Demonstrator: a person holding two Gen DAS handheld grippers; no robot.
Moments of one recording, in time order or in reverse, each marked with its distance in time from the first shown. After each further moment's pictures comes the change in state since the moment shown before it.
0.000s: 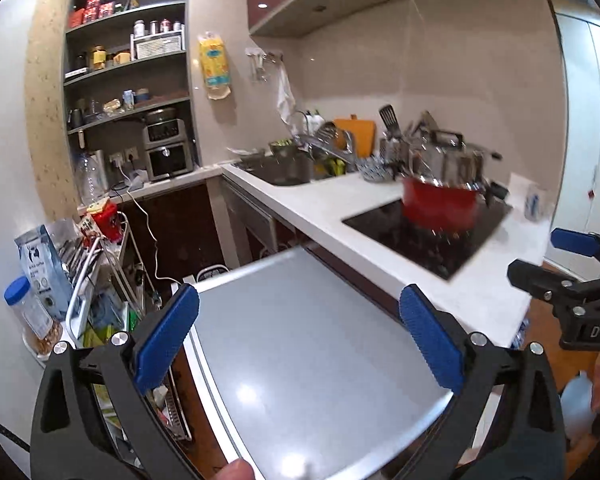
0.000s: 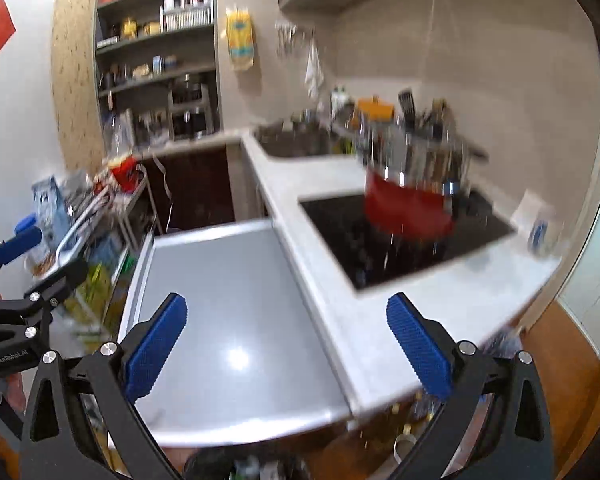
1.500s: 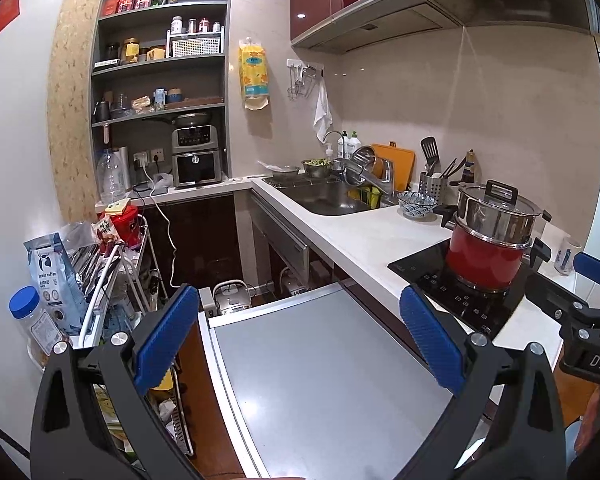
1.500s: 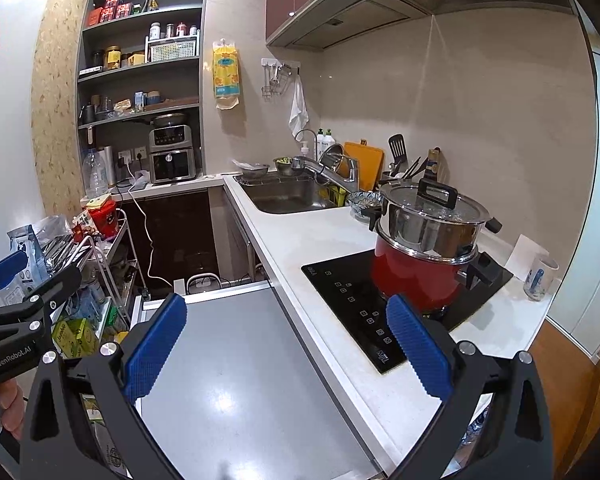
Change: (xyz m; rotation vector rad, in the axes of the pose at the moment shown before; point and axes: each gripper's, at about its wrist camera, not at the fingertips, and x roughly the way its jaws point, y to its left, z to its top) left arm 0.028 0.070 0.045 -0.091 -0.040 0.048; right arm 0.031 0.056 0.059 0.029 -0.079 -0.087
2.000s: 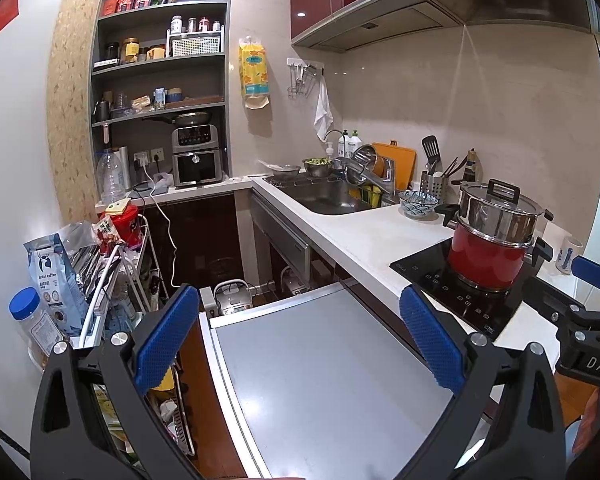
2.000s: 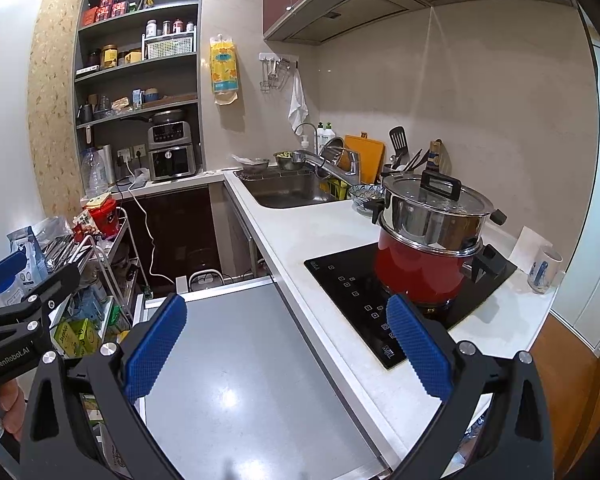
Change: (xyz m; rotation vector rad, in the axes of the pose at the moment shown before) left arm 0.003 0.001 0.001 0.001 0.005 0.003; right arm 0.006 0.003 -0.002 0.010 0.013 0.001
